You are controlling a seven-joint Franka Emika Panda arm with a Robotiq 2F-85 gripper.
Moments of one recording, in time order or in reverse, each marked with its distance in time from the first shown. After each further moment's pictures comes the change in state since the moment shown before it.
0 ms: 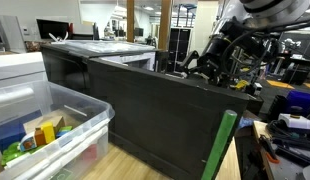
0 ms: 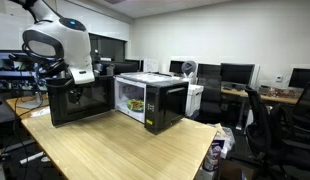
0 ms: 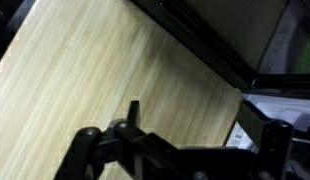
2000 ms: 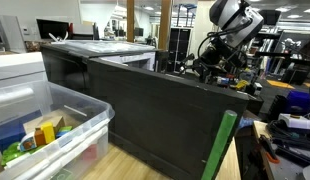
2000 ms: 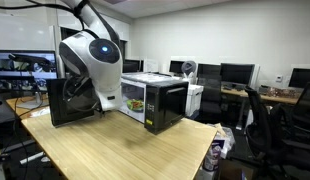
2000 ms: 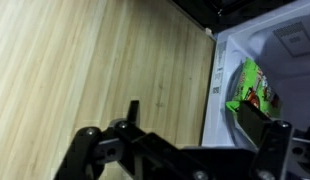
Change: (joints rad) arm -0.206 0.339 -0.206 0.256 0.269 -0.283 -0.421
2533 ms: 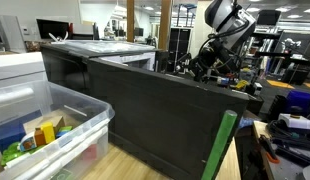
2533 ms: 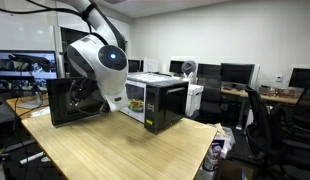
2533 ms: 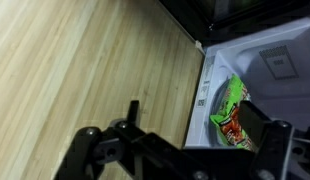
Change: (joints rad) arm 0.000 0.061 0.002 0.055 0.043 -0.074 -0.152
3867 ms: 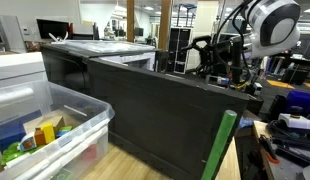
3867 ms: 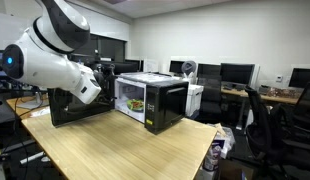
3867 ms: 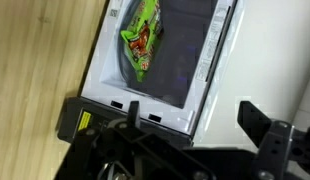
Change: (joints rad) arm 0.004 -0.353 0.075 -0.311 0.944 0.277 -0.860
